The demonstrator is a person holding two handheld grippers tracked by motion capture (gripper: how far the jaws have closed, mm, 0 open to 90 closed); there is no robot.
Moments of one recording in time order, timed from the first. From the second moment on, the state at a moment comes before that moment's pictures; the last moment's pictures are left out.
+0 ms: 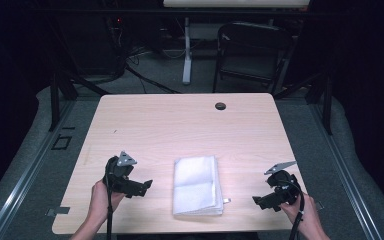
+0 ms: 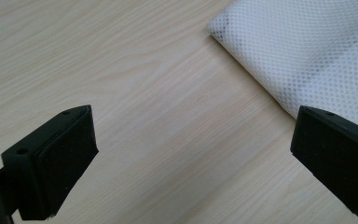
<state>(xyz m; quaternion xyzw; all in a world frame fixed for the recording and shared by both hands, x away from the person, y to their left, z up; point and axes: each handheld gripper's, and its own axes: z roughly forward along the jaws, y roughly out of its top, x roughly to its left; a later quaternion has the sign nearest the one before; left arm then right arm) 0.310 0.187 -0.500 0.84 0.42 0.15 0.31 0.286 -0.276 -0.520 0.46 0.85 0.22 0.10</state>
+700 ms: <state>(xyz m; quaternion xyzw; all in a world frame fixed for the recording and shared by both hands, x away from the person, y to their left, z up) 0.300 0.146 -0.495 0.87 0.37 0.12 0.32 0.287 -0.273 -0.521 0.46 0.85 0.22 0.09</state>
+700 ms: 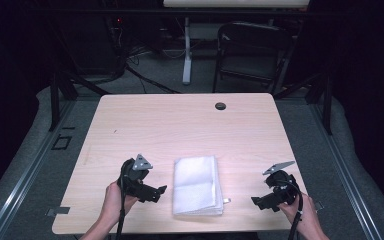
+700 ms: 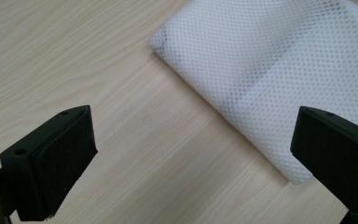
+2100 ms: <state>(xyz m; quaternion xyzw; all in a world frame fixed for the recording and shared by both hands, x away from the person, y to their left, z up) 0.277 0.049 -0.517 0.92 0.24 0.06 0.31 0.288 -0.270 -0.523 0.46 0.86 0.22 0.08</state>
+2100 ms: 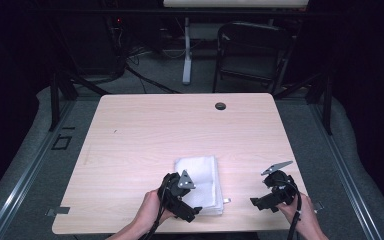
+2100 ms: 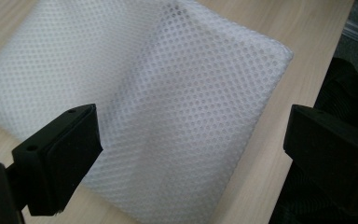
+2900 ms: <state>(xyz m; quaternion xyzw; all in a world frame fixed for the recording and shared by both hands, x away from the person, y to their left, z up) 0.280 0.007 -0.557 0.95 0.18 0.08 0.24 0.288 -0.268 -0.526 0.46 0.86 0.21 0.07</state>
